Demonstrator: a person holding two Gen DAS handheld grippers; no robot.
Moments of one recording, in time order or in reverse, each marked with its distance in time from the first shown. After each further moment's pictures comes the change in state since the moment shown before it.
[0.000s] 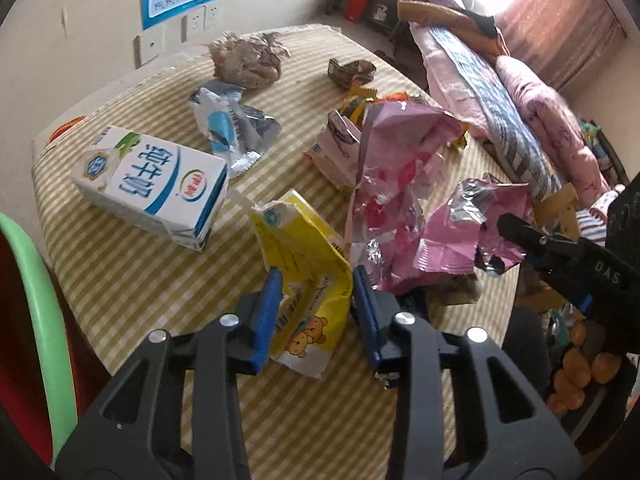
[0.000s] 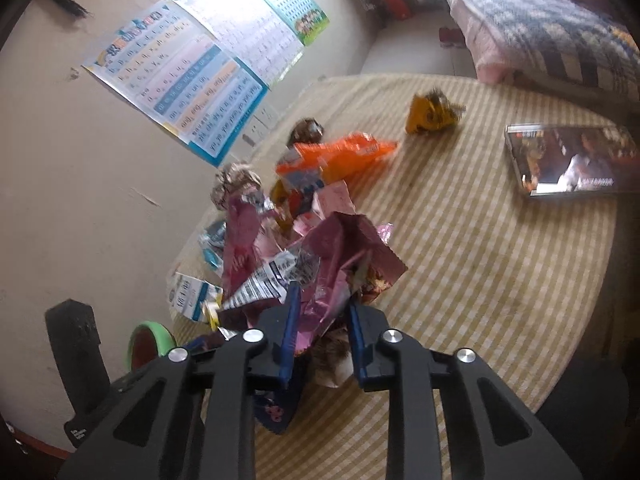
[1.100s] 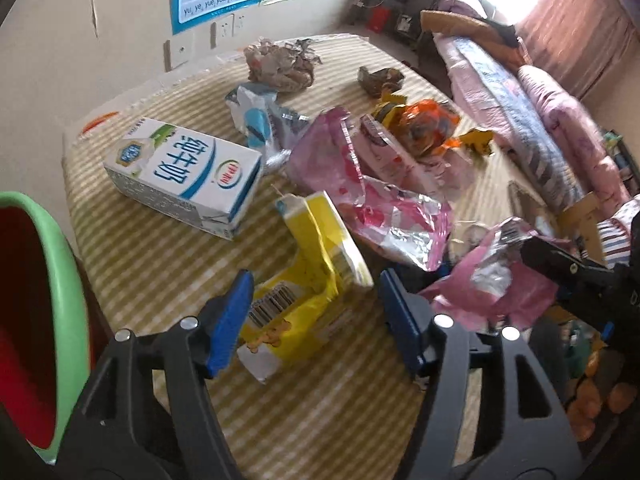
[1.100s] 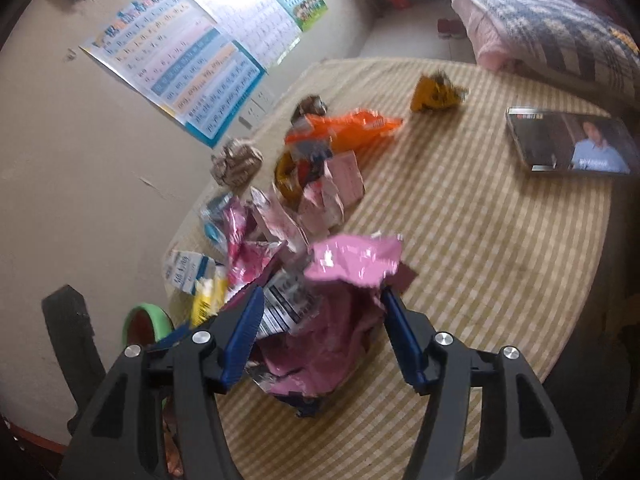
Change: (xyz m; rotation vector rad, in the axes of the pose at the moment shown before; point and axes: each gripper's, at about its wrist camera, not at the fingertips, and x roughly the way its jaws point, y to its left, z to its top) left arm 0.003 0.004 -0.004 -0.017 -0.029 0.120; right arm 0.013 0.012 -0.019 0.004 0.083 -0.040
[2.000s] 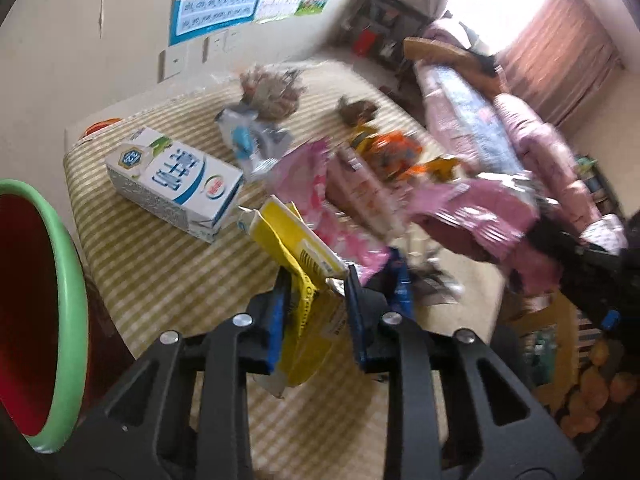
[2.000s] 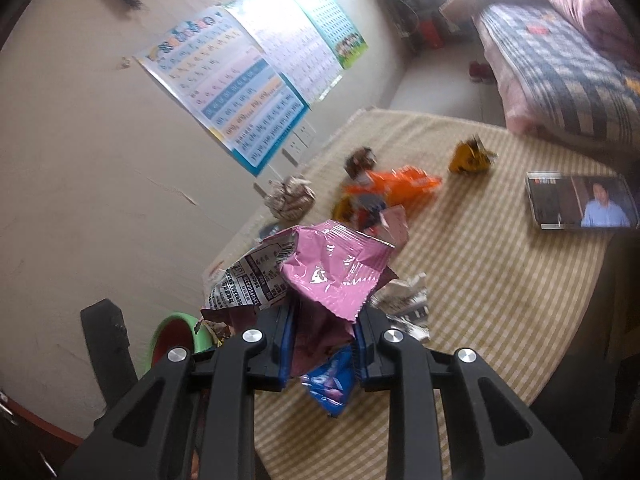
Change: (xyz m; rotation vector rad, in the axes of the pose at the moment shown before) left arm -0.046 0.008 -0.009 -0.055 -0.093 -0.162; right arm -0.057 0.041 0.001 -0.113 -0.154 0.089
